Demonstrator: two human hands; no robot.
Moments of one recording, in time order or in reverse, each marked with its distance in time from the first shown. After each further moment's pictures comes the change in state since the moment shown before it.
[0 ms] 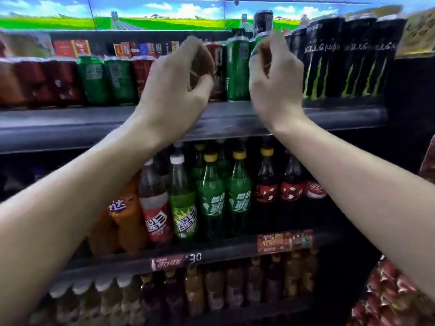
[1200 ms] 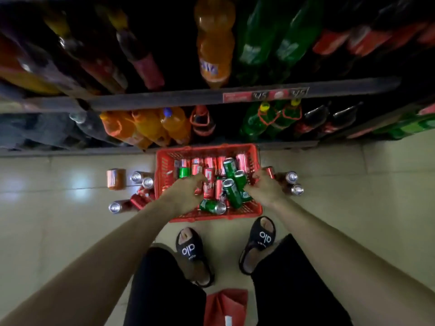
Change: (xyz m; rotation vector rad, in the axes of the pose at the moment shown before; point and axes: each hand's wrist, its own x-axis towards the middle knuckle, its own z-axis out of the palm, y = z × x) left_hand -0.902 -0.209 0.159 -0.192 -1.414 -1.121; right_hand -0.930 0.045 0.035 -0.193 -1.521 1.465
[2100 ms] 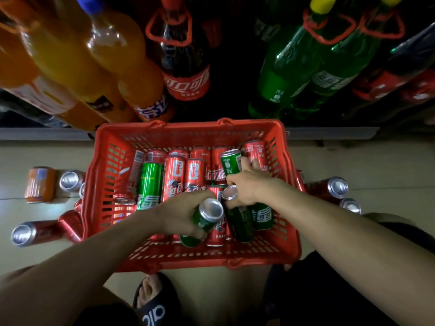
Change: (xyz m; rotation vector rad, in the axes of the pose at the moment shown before) left_hand 0.243 -0.164 0.189 -0.019 -0.131 0.328; right_hand 0.286 0.109 0.142 -0.991 -0.229 -0.185
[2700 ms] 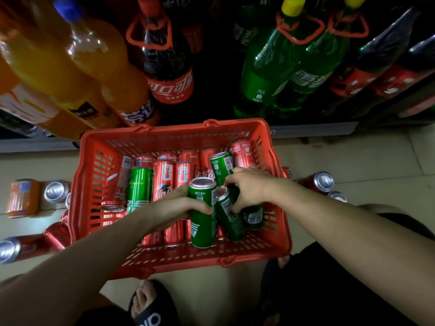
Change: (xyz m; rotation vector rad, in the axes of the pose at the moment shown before) left_hand 0.013 0.025 0.000 -0.771 -0.029 -0.240; right_hand -0.010 0.029 0.010 0.114 0.081 -0.104
